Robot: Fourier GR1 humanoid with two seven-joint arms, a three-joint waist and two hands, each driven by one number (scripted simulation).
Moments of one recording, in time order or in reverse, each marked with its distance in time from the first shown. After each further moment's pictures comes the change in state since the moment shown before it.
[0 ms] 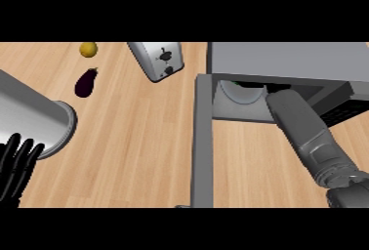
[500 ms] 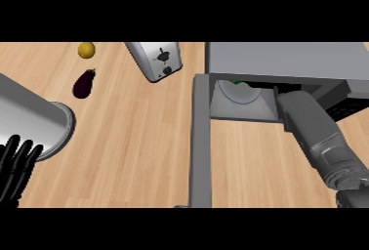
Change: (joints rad) left arm 0.010 -0.004 0.005 0.000 -0.005 0.001 -0.001; right arm 0.030 -0.044 -0.048 -0.017 -0.037 0.084 -0.065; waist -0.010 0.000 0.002
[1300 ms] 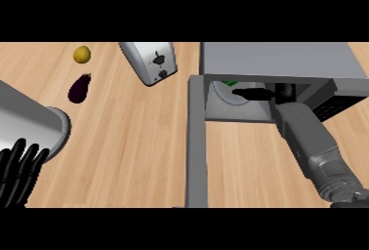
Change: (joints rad) left arm 0.036 -0.018 -0.064 -0.030 -0.018 0.034 0.011; right arm 0.109 0.042 -0.060 -0.107 -0.098 0.319 -0.087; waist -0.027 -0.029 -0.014
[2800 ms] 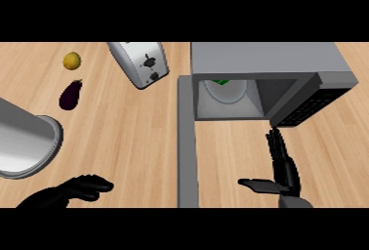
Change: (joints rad) left arm -0.047 0.059 -0.174 0.073 -0.029 -0.105 0.014; right arm 0.751 0.158 0.097 -0.463 -0.132 0.386 -0.144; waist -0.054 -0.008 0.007
